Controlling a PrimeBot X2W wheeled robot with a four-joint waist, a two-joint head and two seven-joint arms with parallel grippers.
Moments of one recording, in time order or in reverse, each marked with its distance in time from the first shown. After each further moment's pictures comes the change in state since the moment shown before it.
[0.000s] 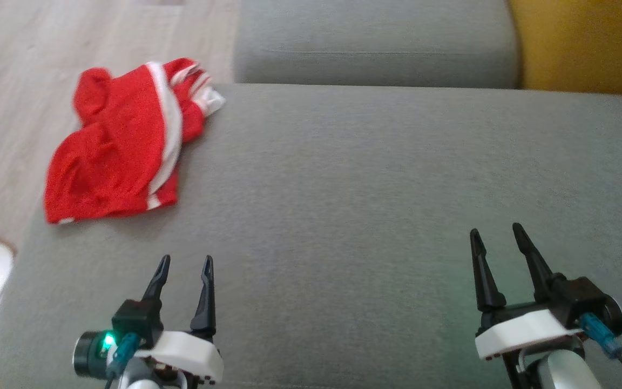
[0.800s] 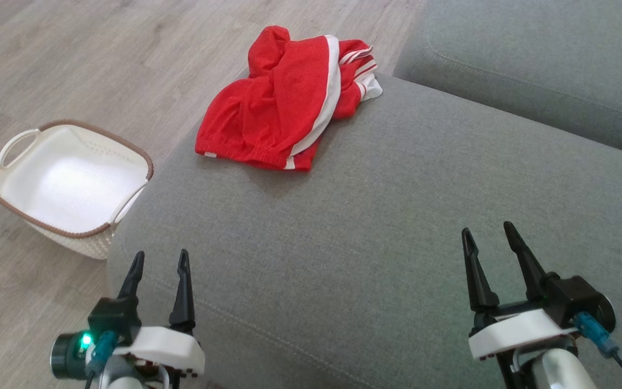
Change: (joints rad) left arm 0.000 0.008 0.058 -0.016 0.003 0.005 0.000; right arm -0.002 0.000 0.025 -0.008 0.021 0.000 0.000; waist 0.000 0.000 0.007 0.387
